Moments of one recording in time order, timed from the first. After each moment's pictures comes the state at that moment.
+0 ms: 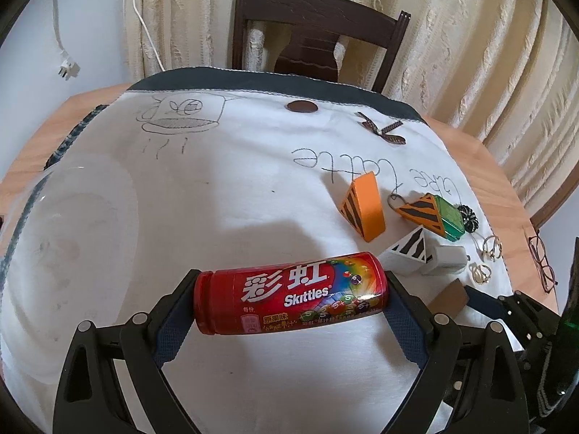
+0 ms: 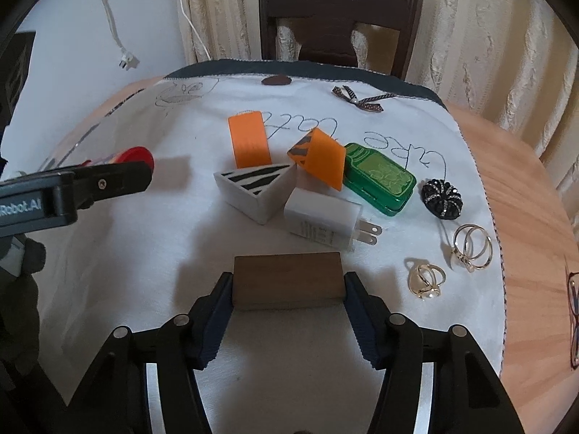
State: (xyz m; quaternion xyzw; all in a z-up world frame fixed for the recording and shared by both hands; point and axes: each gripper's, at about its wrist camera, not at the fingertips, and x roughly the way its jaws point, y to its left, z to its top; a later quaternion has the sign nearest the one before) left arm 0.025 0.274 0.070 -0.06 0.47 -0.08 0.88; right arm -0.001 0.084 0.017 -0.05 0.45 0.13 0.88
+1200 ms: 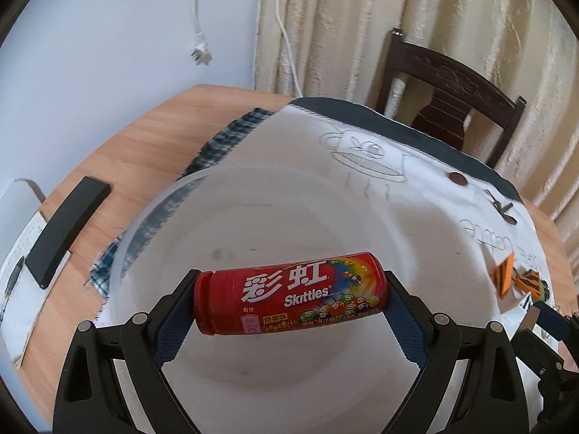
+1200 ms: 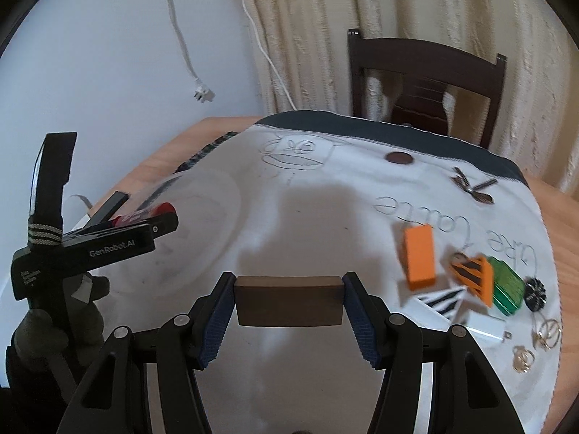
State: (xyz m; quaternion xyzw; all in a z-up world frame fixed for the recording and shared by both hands) left arm 0.008 0.449 0.079 -0.11 0.42 0.10 0.89; right arm 0.007 0.206 0.071 -0.03 0.39 0.24 0.89
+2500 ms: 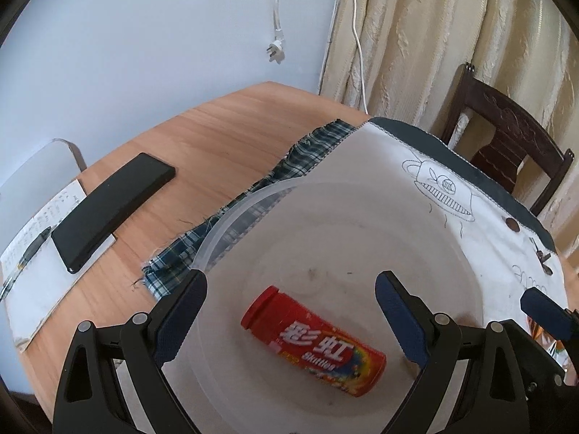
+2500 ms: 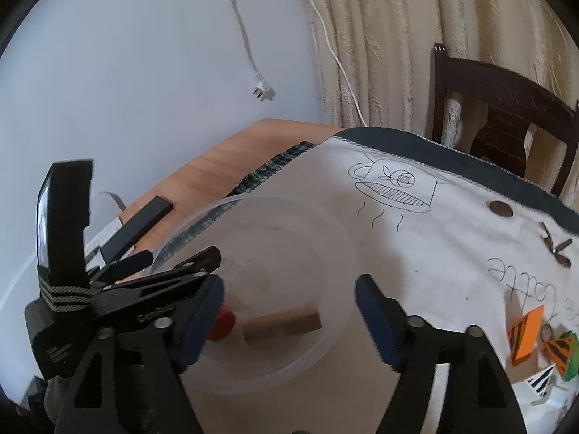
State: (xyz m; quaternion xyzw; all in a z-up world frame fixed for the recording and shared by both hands) left arm -0.001 0.518 0.066 -0.16 0.40 0.18 0.88; right arm 0.033 0.313 0.072 -0.04 0.37 0.32 0.87
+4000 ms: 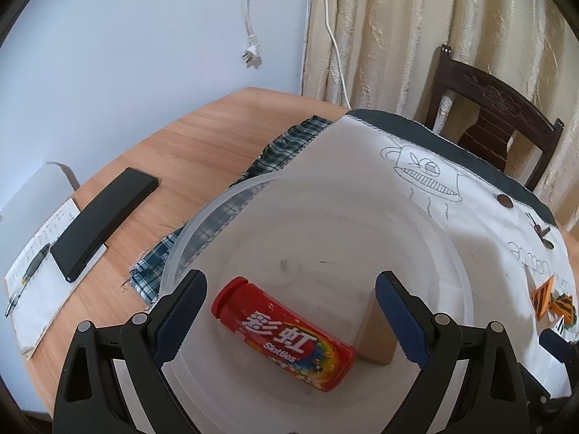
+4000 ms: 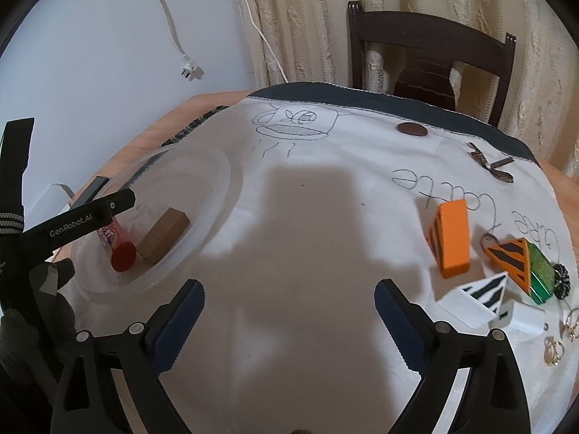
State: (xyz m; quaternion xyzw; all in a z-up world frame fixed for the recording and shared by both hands) left arm 0.000 0.482 0.068 -0.11 0.40 0.17 0.89; right arm 0.021 0.225 0.036 -0.03 0.42 0.21 0.88
